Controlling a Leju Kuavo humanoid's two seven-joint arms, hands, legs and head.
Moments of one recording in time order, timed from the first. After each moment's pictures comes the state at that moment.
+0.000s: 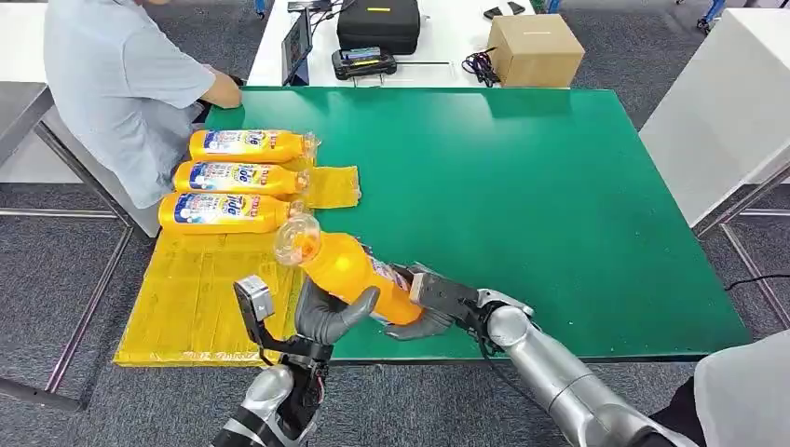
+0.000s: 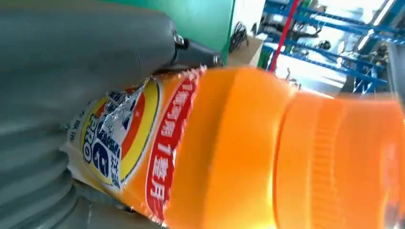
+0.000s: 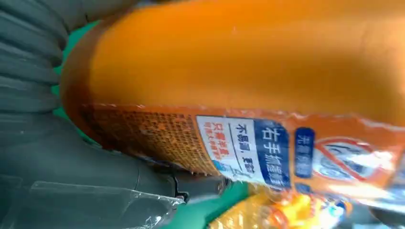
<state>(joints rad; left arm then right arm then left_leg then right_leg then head) -0.21 -0.28 -0.46 -1.13 0.38 0.05 -0.48 -0.49 -0.12 0.72 -0.95 0.08 0.41 -0.49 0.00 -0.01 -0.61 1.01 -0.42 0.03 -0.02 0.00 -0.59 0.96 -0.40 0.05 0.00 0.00</state>
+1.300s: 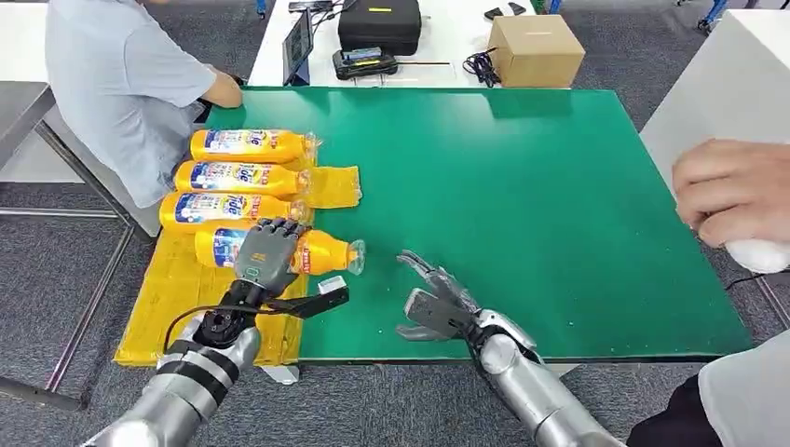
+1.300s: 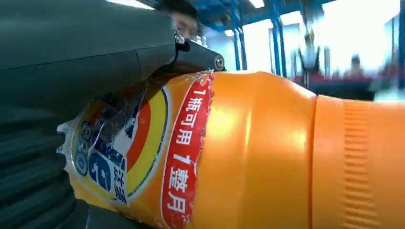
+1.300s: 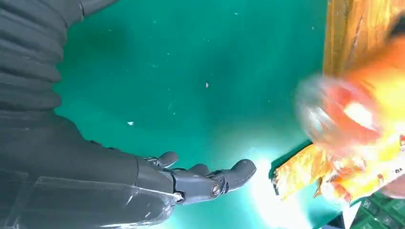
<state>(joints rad) -0.53 -0.09 -0.38 -0.73 -1.44 0.56 0.03 -0.38 -0.02 0.50 -0.88 0.40 0.10 -0.50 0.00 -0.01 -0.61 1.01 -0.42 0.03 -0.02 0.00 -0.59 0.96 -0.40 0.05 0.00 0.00</state>
